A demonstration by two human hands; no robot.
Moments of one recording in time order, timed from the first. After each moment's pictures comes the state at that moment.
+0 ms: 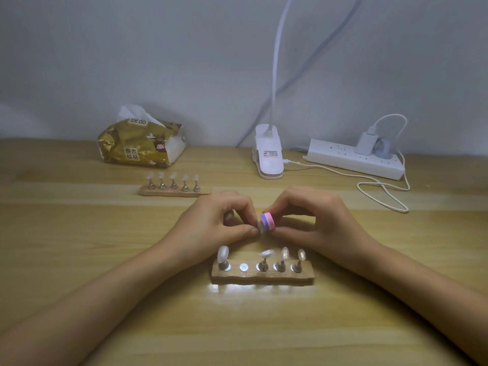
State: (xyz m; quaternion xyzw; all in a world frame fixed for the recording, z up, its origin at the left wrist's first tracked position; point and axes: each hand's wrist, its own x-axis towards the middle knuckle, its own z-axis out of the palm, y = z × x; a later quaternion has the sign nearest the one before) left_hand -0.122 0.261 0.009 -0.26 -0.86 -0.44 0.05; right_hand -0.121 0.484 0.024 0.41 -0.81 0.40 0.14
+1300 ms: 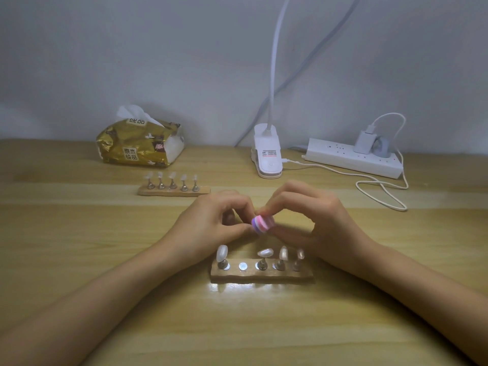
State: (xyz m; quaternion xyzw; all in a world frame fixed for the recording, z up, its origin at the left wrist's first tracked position) left_hand -0.124 0.261 0.009 -0.27 -0.85 -0.45 0.04; right_hand -0.125 0.484 0.018 0.45 -0.81 0.33 0.19
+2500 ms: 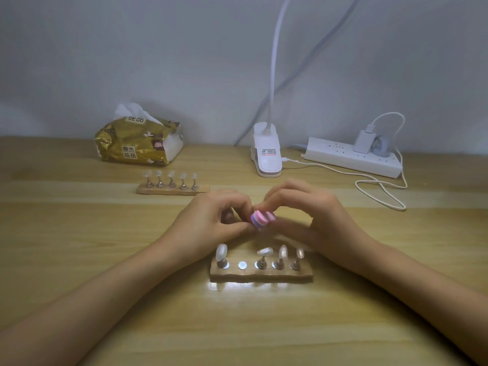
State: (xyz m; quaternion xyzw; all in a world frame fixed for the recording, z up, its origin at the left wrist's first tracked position) left_hand -0.124 0.261 0.009 -0.27 -0.85 -0.45 0.05; right_hand -0.129 0.486 0.018 0.44 -0.82 0.32 0.17
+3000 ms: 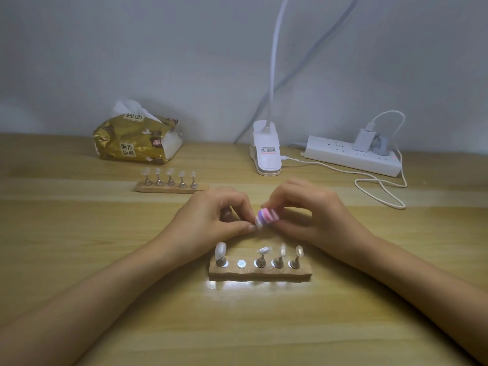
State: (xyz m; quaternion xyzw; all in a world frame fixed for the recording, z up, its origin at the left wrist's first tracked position) left_hand -0.122 0.262 0.010 -0.25 -0.85 -0.46 0.04; right_hand -0.130 0.487 0.018 0.41 -0.83 0.36 0.15
